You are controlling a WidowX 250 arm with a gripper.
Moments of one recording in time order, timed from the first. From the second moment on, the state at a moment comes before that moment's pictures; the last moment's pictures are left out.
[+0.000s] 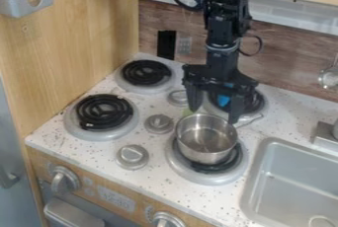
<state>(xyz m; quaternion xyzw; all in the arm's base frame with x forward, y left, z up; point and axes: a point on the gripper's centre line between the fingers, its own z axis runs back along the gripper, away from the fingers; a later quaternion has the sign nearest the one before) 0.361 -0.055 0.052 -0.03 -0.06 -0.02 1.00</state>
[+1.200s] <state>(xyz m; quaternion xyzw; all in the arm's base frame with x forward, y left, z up) 0.376 -0.090 -0.027 0.01 0.02 -0.06 1.00</state>
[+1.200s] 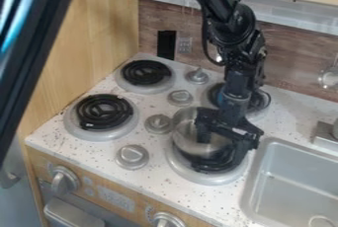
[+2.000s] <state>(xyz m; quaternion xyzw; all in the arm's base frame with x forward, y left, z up) 0.371 -0.093 -0.034 0.02 0.03 -0.07 1.00</state>
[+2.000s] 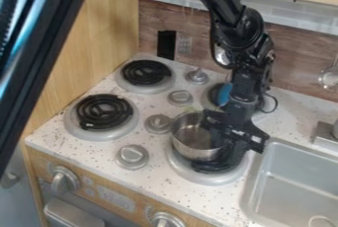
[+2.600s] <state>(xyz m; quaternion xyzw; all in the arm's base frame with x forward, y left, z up) 0.366 -0.077 -0.010 0.03 0.01 -0.10 0.99</state>
